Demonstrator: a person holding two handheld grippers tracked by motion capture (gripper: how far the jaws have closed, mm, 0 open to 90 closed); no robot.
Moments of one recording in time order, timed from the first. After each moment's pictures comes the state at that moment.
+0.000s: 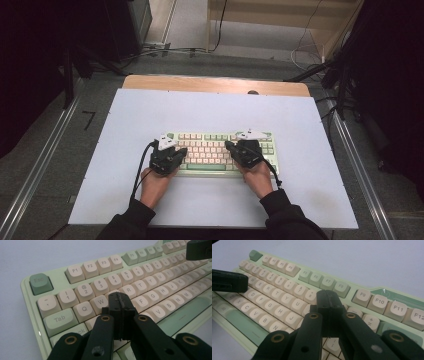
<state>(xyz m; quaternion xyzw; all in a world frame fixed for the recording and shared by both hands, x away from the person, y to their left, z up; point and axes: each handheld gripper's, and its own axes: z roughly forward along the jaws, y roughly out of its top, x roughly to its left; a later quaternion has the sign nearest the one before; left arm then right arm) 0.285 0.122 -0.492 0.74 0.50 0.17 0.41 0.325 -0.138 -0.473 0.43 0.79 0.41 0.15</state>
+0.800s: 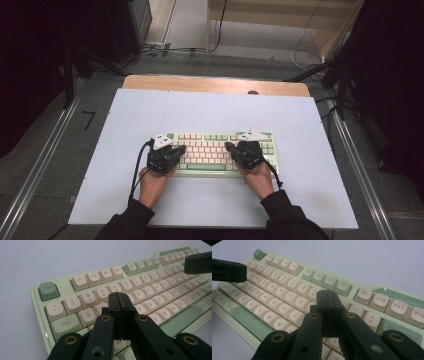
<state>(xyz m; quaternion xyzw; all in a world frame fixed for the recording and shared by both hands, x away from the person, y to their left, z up) 0.282 0.128 -0.485 0.72 0.51 0.18 0.44 0.319 -0.139 -0.470 0.42 0.80 0.41 0.15</state>
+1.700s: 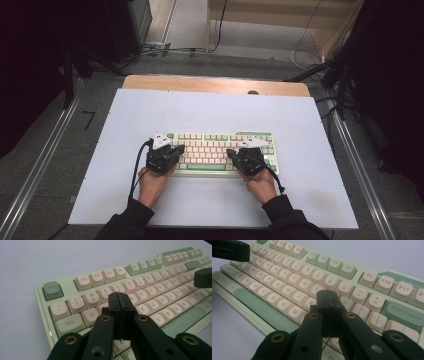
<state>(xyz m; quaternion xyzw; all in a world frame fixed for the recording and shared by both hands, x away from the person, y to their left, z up) 0.283 0.131 -0.485 0.72 0.51 0.18 0.43 0.305 -0.145 -0.478 0.41 0.81 0.39 0.14</state>
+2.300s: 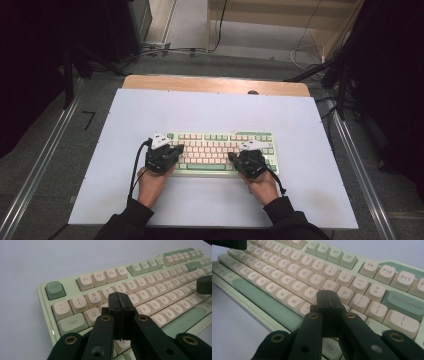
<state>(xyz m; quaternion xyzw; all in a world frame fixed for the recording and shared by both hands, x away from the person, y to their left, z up) 0.283 0.133 -0.484 0.72 0.51 0.18 0.43 0.302 -0.149 -0.481 0.41 0.82 0.37 0.14</state>
